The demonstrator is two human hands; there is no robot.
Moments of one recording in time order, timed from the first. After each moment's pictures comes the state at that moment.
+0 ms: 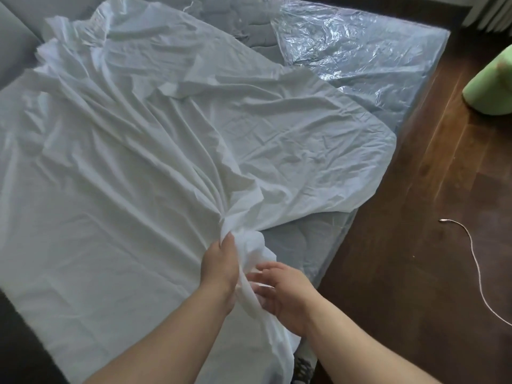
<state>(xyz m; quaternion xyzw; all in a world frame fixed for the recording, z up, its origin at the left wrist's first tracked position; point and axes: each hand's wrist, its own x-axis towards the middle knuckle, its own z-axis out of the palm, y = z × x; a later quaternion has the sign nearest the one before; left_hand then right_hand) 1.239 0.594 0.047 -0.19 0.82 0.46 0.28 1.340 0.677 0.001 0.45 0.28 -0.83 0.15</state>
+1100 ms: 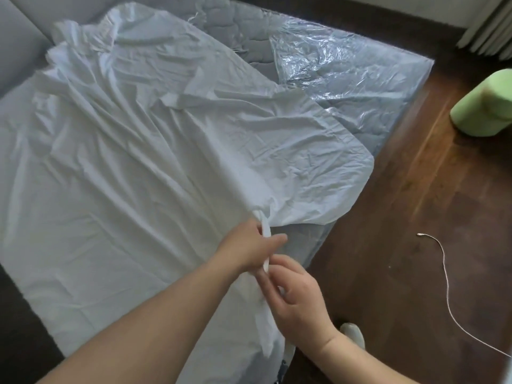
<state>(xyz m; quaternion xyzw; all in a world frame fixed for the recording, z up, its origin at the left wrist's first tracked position) 1.241 0.696 0.148 0.12 0.88 0.21 0.40 1.388 0.742 0.113 0.15 0.82 -0.53 -0.13</state>
